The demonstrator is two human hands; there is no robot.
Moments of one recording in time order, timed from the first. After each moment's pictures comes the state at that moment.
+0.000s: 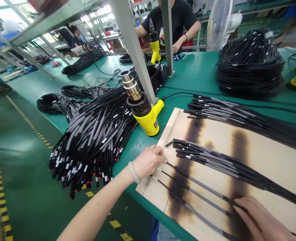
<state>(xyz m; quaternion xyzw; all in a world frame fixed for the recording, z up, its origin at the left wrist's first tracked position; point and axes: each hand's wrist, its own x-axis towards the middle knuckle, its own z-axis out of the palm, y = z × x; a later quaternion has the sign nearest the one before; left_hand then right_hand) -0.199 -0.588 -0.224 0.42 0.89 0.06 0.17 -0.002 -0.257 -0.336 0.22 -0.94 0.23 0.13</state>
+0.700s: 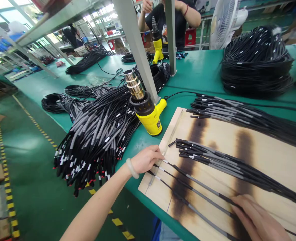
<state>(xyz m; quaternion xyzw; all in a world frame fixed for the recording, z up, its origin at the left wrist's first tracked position) -0.208 -0.608 -0.234 0.40 0.87 0.20 0.20 -0.017 -0.282 -0.324 0.18 -0.94 0.29 0.08</state>
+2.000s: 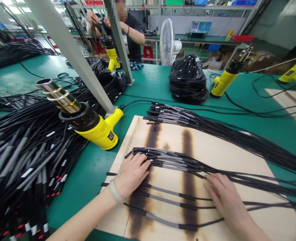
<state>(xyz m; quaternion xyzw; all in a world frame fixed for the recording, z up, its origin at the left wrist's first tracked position) -0.202 -0.505 -0.244 0.48 0.88 0.04 -0.01 -0.021 -0.225 -0.312 -0.01 -0.97 0.18 0.15</state>
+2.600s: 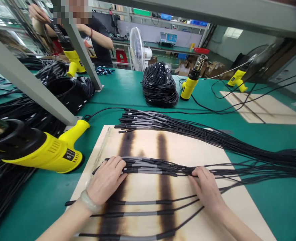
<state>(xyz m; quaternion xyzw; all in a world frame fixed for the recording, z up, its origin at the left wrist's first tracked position) -0.239 -0.477 -0.249 0.47 0.88 0.02 -0.03 -0.028 -0.200 -0.305 -0.12 -0.96 0.17 0.18</state>
